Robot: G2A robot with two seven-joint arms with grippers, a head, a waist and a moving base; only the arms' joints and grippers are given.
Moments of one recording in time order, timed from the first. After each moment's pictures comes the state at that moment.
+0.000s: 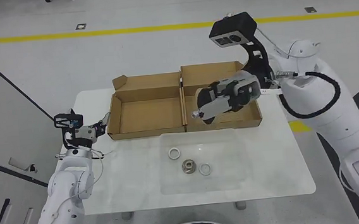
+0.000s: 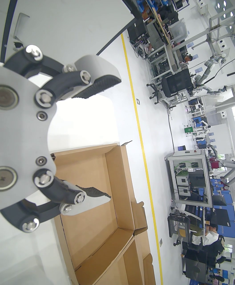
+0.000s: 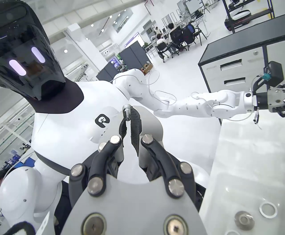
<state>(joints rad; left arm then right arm) 1.73 -1.15 -1.60 -1.80 1.33 0.00 0.00 -0.63 -0.99 0.86 -1.67 1.01 -0.47 1.35</state>
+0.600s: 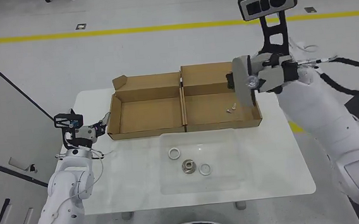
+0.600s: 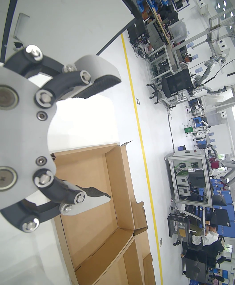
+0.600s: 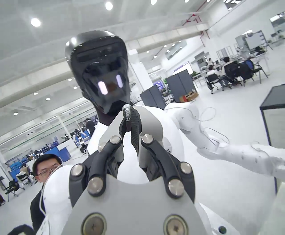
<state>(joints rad) 1.73 -1.15 -1.60 -1.80 1.33 0.00 0.00 -0.65 -1.06 0.89 -1.72 1.43 -0.50 1.32</state>
